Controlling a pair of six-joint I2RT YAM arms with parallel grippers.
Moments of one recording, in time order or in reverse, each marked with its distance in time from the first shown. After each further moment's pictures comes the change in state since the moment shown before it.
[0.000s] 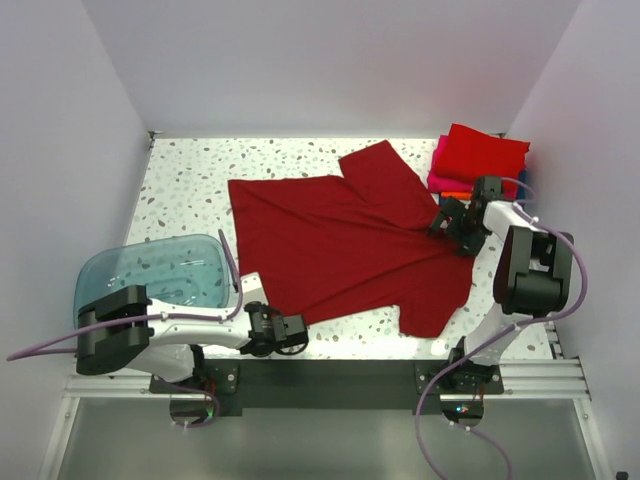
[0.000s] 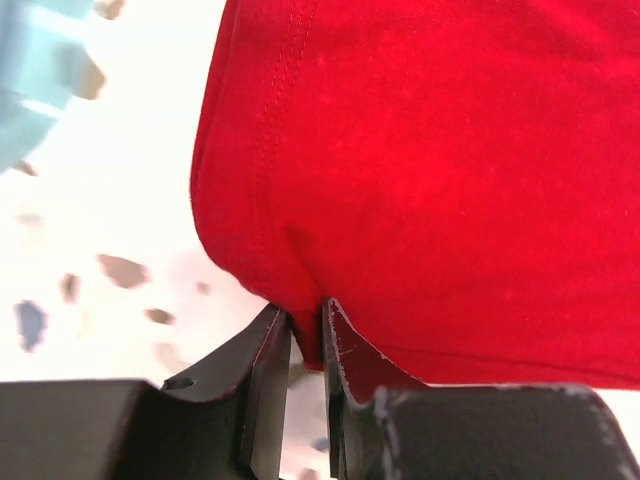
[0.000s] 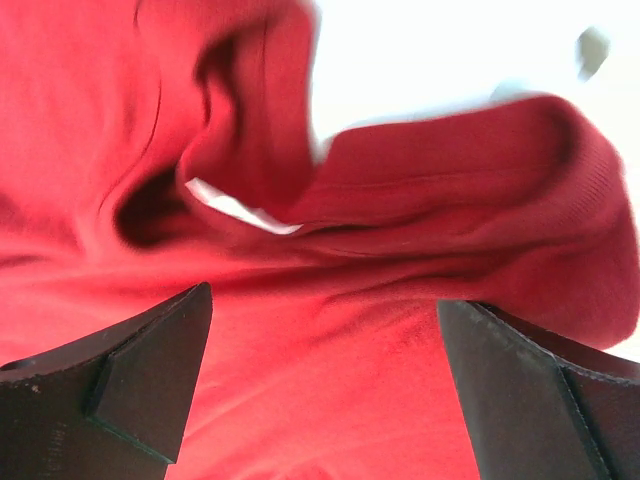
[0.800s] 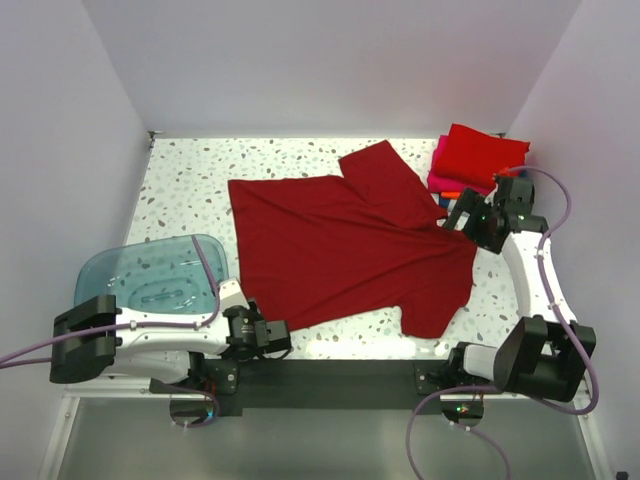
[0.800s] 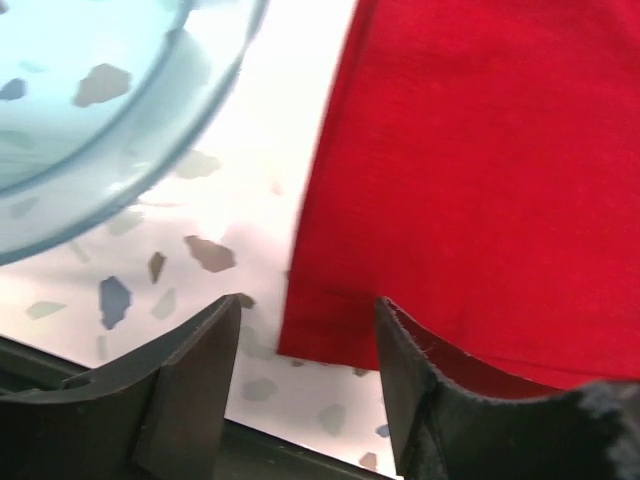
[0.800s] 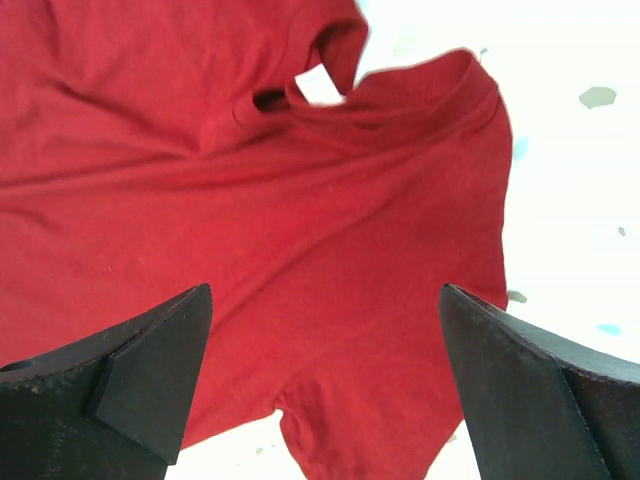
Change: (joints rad) left arm -0.023 -0.163 -0.064 -0.094 0.024 -0.097; right arm -0.018 -0.478 -0.036 -0.142 0.042 -0.117
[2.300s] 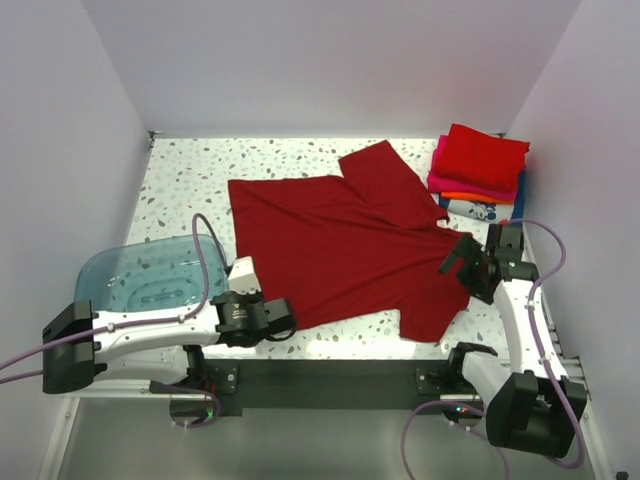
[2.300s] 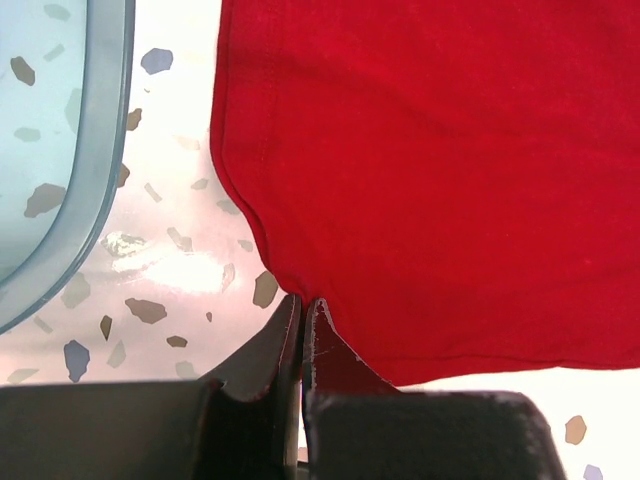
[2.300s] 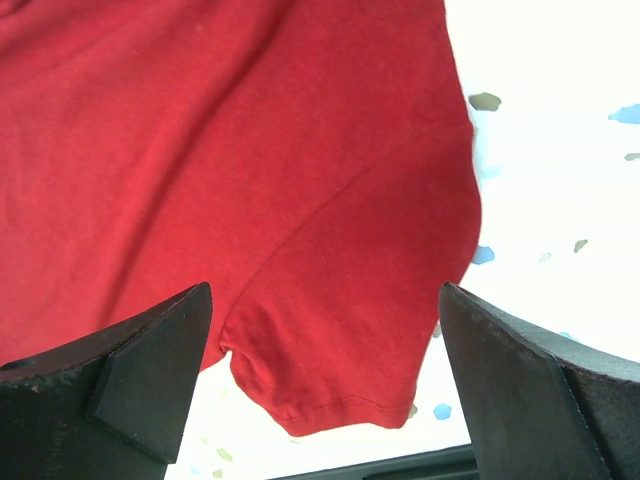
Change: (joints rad) left arm 0.087 -0.063 0.127 0.053 -0.074 0.311; right arm 0.006 -0.291 -0.343 -0.091 0.068 0.149
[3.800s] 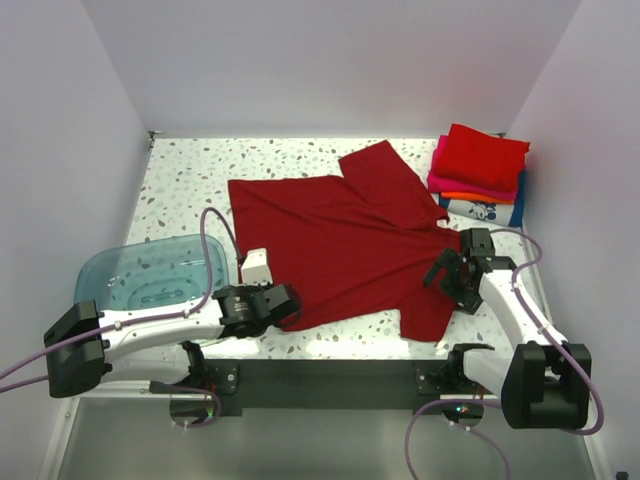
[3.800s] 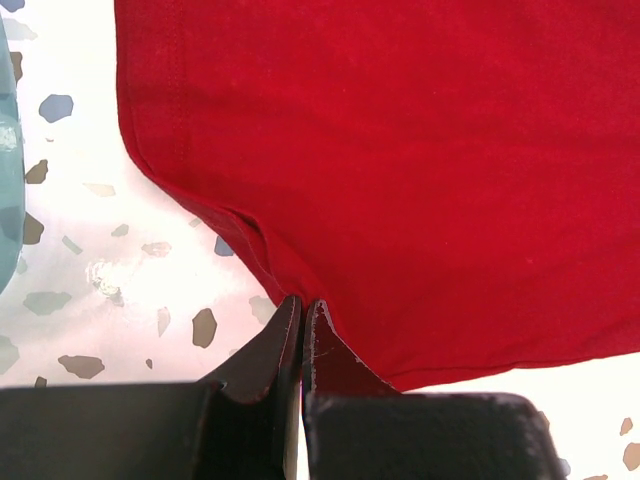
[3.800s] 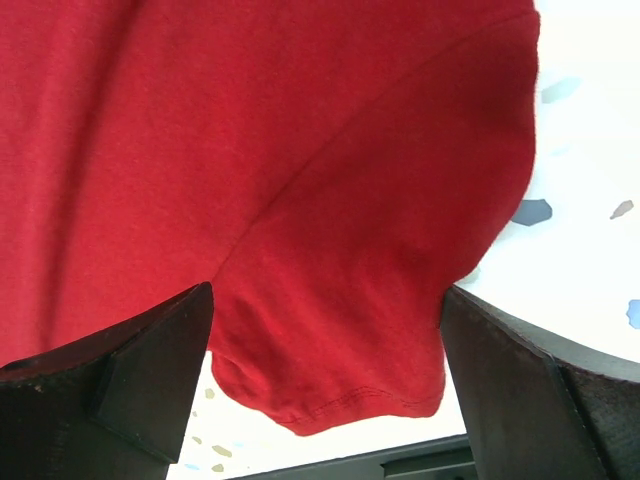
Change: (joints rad) left arm 0.089 0.023 -0.015 0.243 0.066 0.262; right arm 0.171 0.135 -0.069 0.012 0.091 0.181
